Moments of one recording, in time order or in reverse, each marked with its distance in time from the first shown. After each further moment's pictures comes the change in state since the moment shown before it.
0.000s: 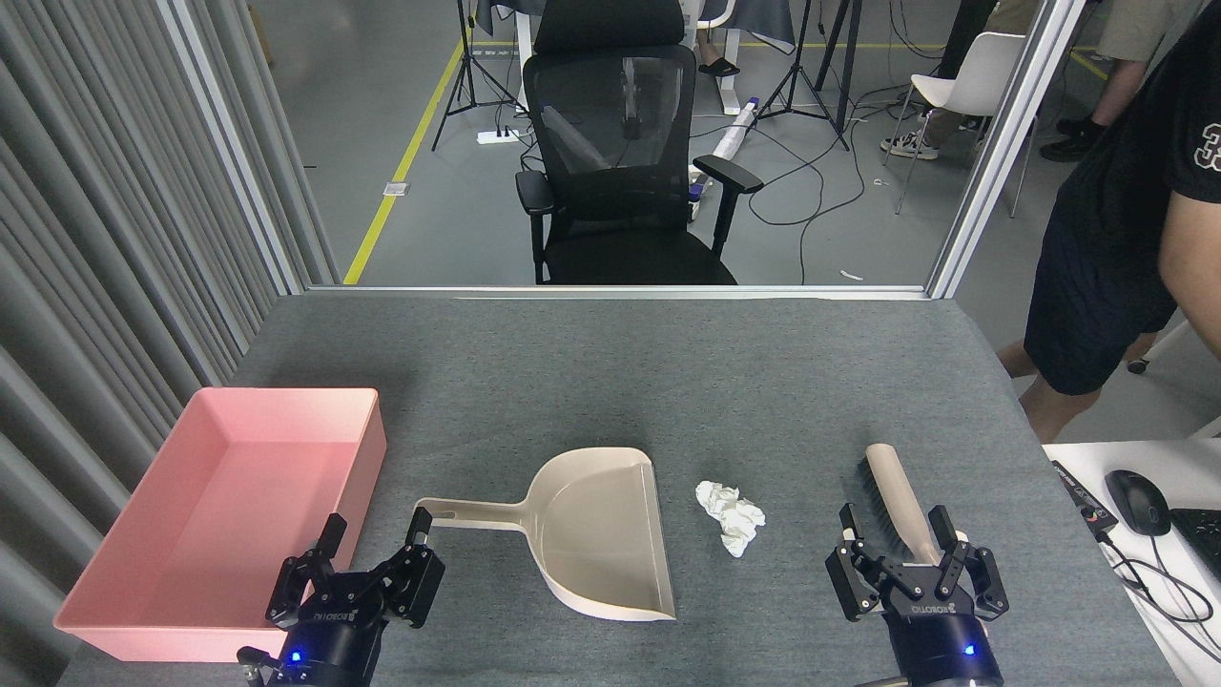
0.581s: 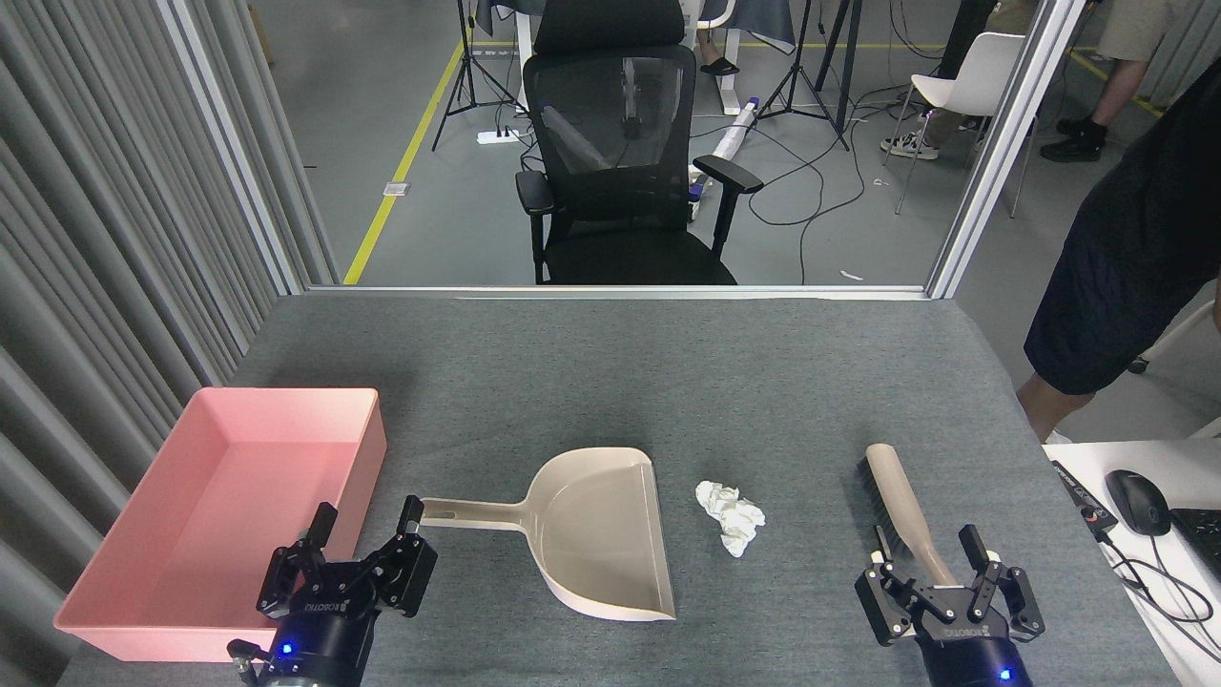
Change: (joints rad) left arm -0.015 -0.003 0.017 -0.019 0.005 -0.006 0.014; right arm 0.048 -0.064 -0.044 -0.002 0.001 -0.036 -0.023
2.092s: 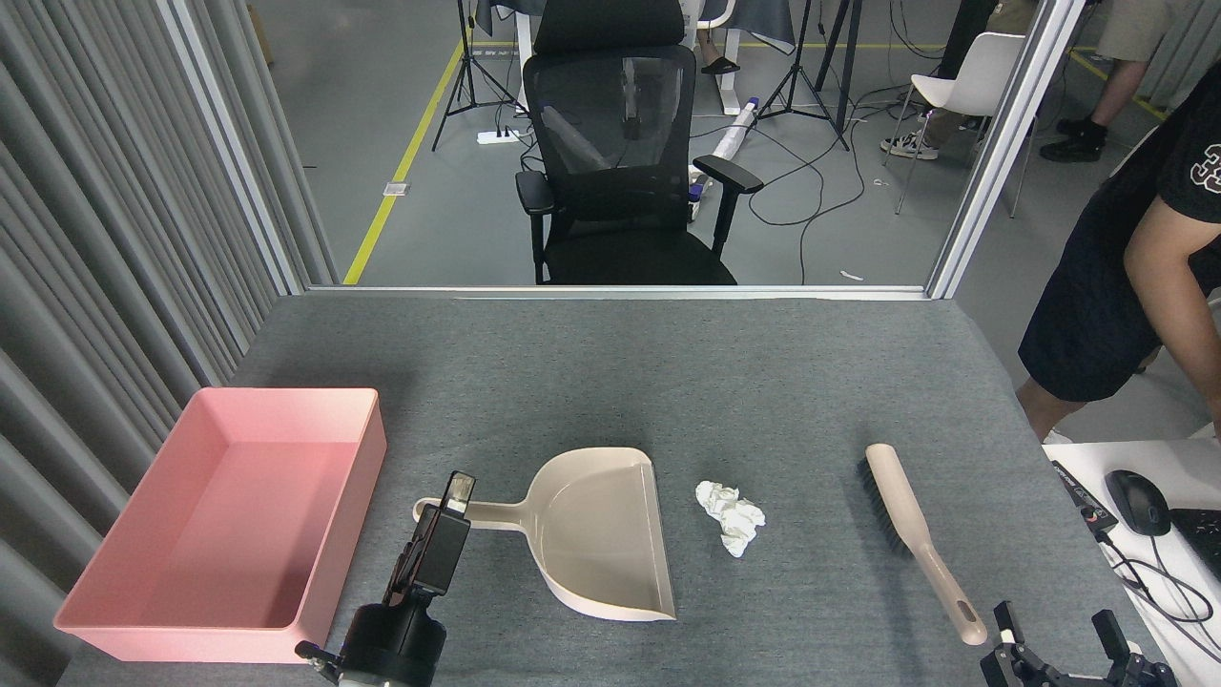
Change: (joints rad) left arm -0.006 -0.003 -0.196 0.010 0.787 0.068 -0.058; right arm 0.104 0.032 -0.336 0.041 0.000 -0.251 -0.068
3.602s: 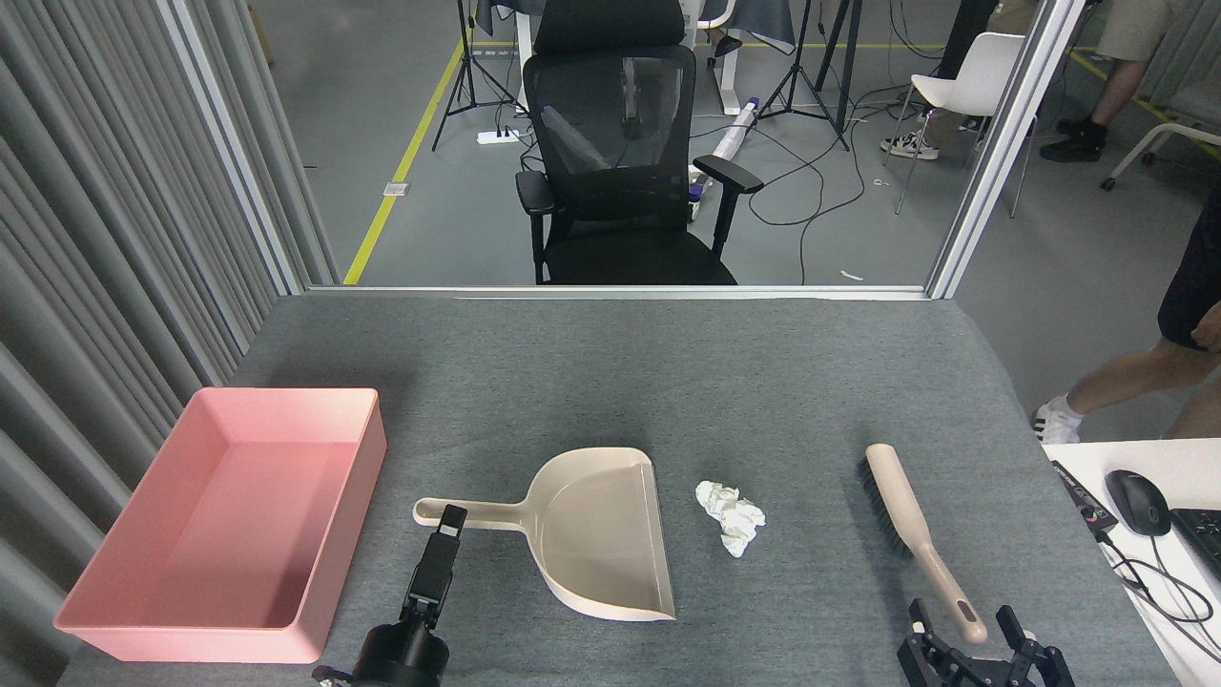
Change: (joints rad) left arm -0.051 -0.008 0.043 0.258 0.153 -0.037 0.009; right arm -0.098 -0.009 0.176 0.189 0.058 0.140 0.059
